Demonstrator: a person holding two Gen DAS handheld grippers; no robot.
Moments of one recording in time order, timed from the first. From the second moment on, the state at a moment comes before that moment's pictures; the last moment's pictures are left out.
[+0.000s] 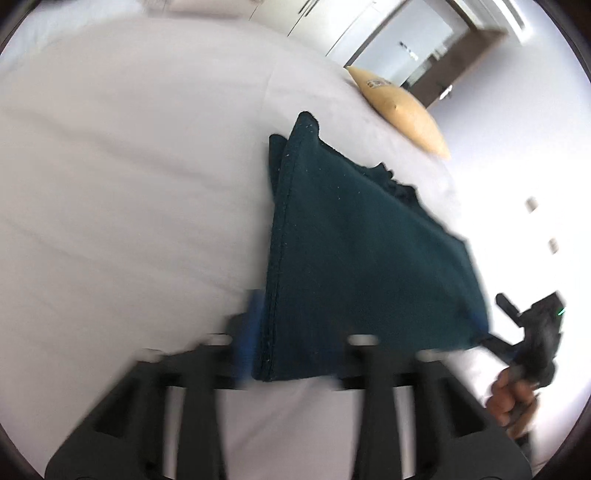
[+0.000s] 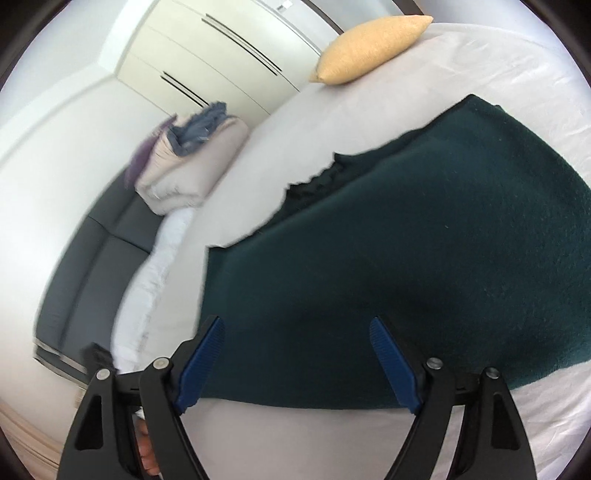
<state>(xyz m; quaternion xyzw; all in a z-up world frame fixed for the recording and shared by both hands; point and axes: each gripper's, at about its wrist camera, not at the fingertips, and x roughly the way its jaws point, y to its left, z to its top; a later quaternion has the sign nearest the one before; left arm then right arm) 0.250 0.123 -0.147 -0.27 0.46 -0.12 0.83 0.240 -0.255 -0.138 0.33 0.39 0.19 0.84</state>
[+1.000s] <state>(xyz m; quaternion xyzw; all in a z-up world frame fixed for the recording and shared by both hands) 0.315 0.102 -0.158 -0.35 0.54 -0.23 0.73 0.338 -0.220 -0.182 0.38 0.47 0.26 0.75</state>
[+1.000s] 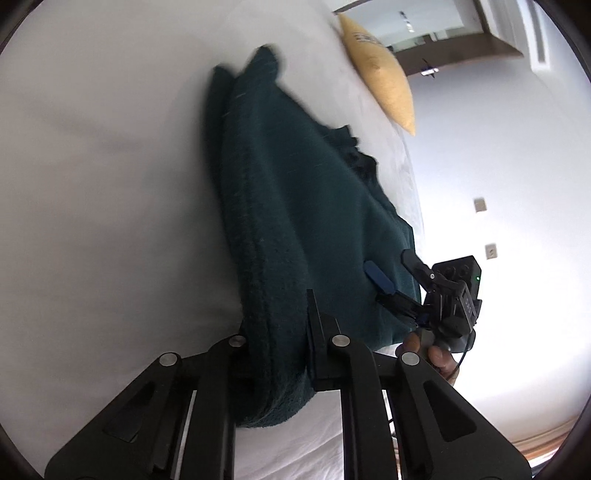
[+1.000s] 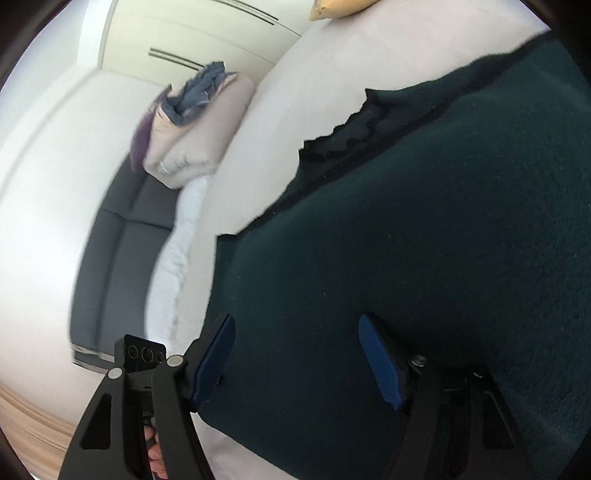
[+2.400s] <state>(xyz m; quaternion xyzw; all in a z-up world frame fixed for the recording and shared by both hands) 0.306 -0.211 -0.090 -0.05 0.52 -0.31 0.80 0.391 -0.357 -0.113 0.29 0.50 0.23 0.78</state>
